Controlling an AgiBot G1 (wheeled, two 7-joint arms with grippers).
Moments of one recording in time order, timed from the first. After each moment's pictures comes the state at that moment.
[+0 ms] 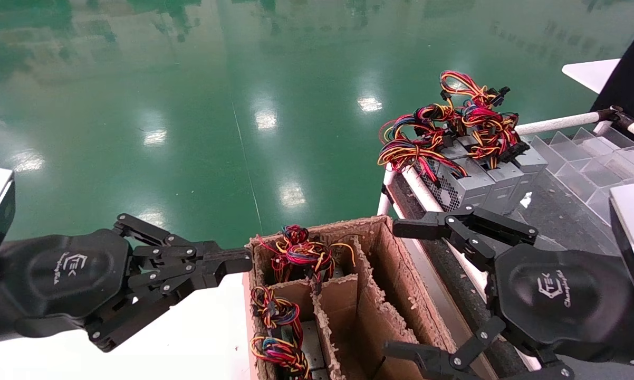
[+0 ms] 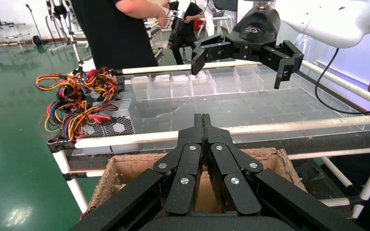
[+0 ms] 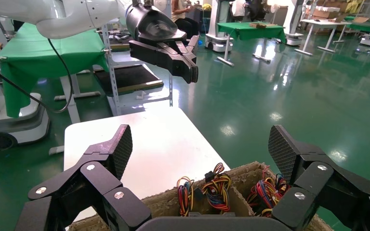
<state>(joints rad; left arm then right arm) -1.09 0.57 0.38 -1.25 0.66 1.45 -0.13 1.07 -0.61 -0.28 1.28 -0.73 -1.50 0.19</state>
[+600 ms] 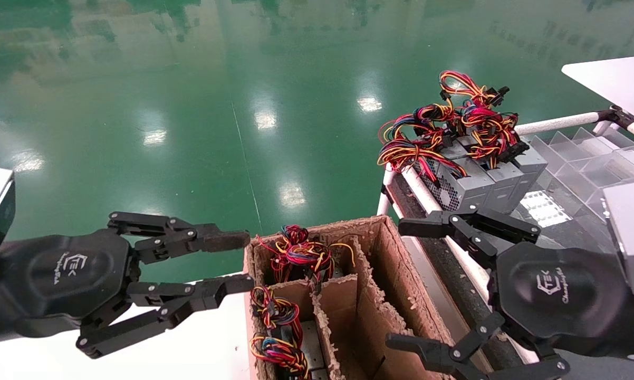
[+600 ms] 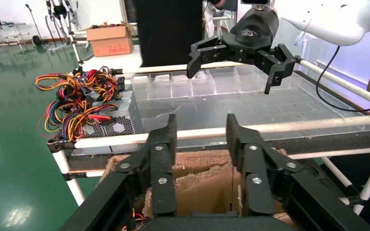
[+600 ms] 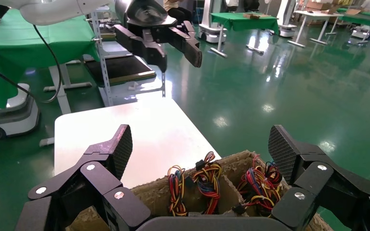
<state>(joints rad) -1.09 0.57 0.38 -1.25 0.66 1.45 -0.13 1.08 -0.60 -0.29 1.29 -0.76 -1.47 0.19</state>
